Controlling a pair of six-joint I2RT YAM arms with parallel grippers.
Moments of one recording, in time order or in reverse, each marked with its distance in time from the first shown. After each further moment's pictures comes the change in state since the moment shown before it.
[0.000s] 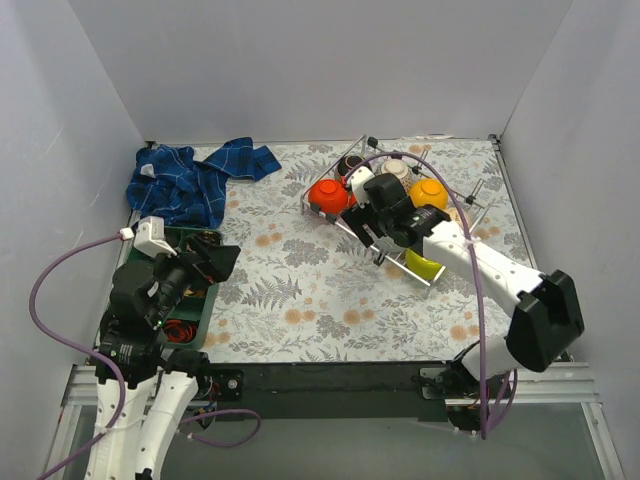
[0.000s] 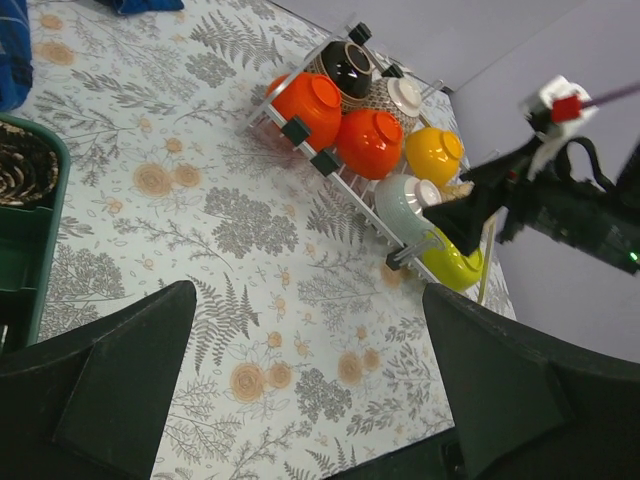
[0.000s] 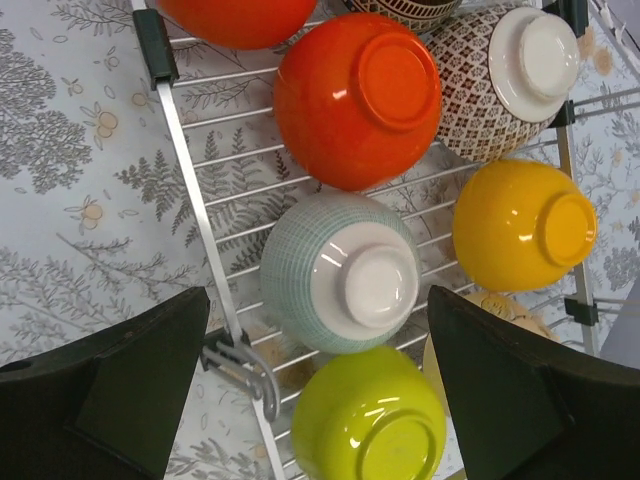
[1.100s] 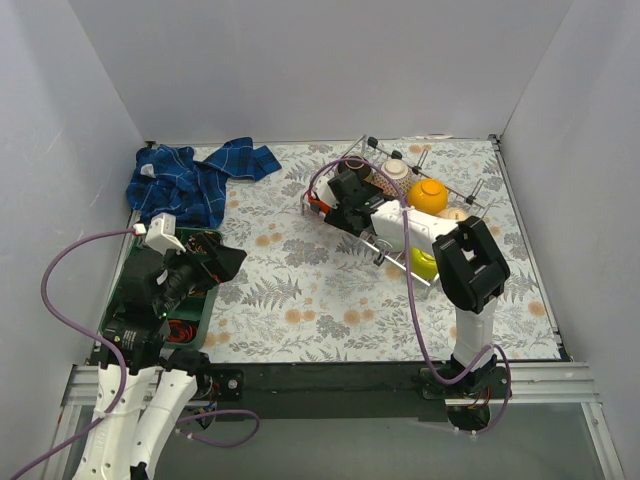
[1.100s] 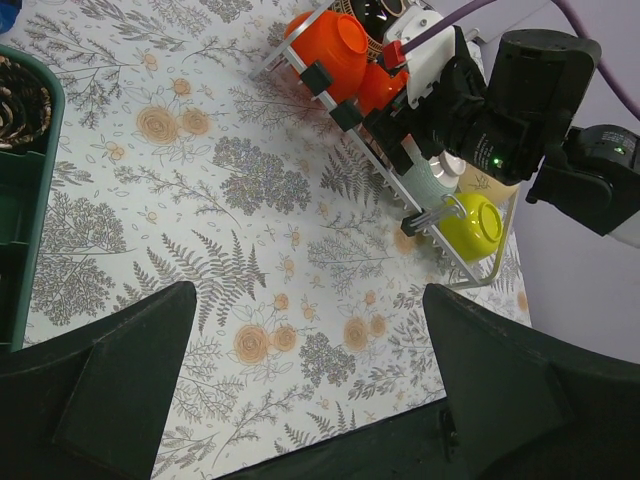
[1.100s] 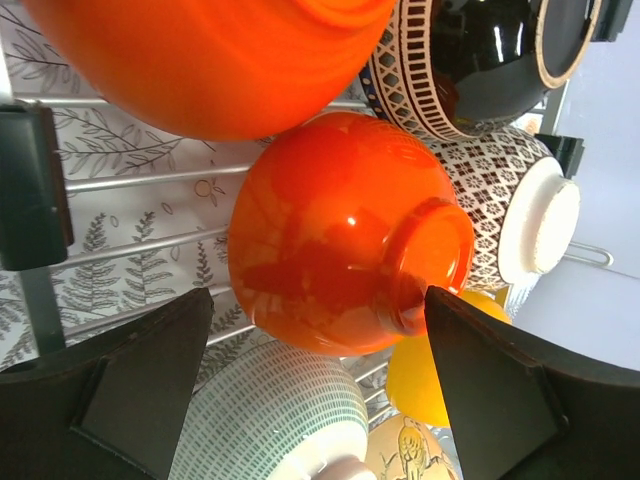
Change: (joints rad) left arm -0.055 0.061 0.006 -0.073 -0.003 -0.016; right arm -0.010 0.520 0.241 0.153 0.141 -0.426
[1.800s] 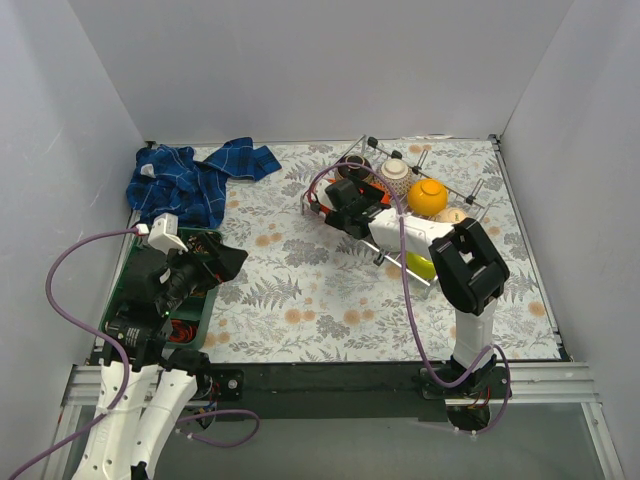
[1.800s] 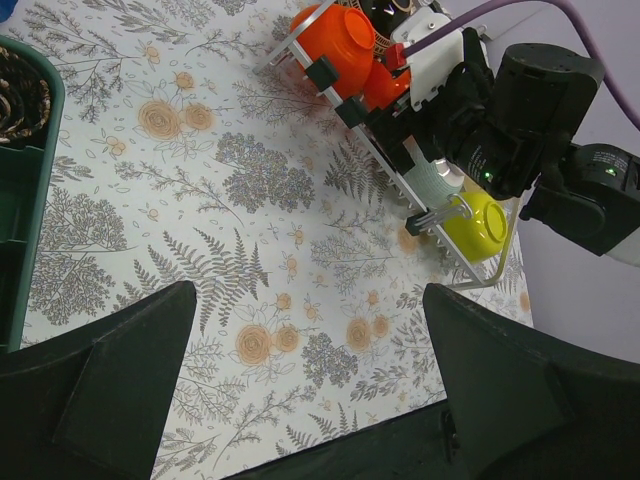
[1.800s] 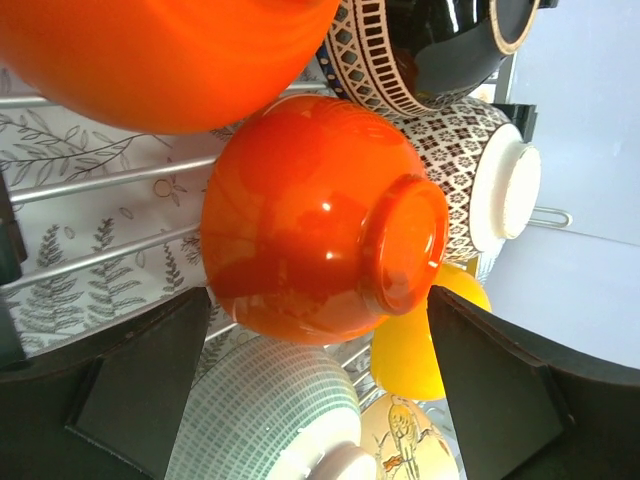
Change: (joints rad) left arm 0.000 0.005 -0.029 0.021 0.000 -0.007; right arm 0.035 -0.003 -0.085 0.153 0.161 -0.016
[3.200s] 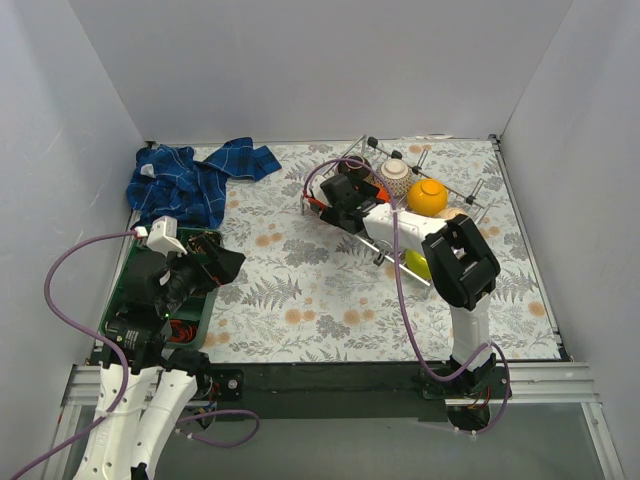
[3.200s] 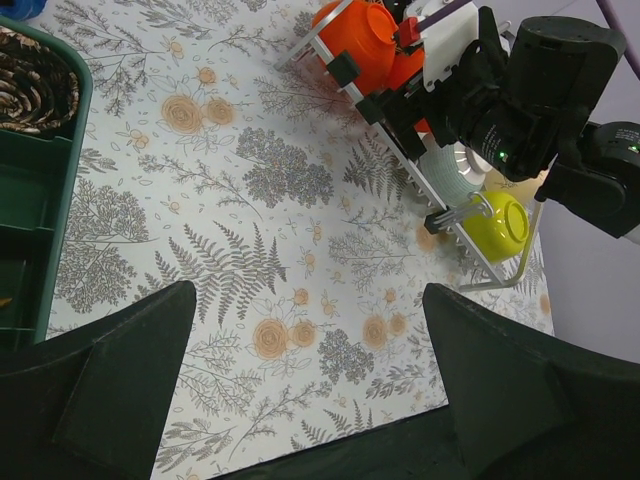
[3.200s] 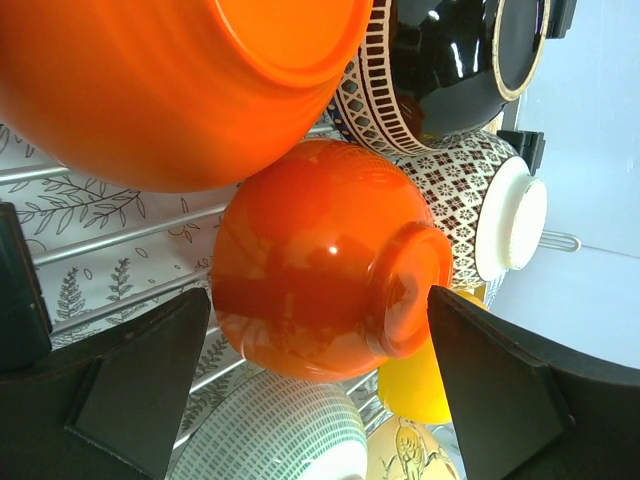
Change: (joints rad) left arm 0.000 -0.013 0.003 -0.039 -0.031 0.023; right arm 0.002 0.060 0.091 -0.049 -0.025 0.035
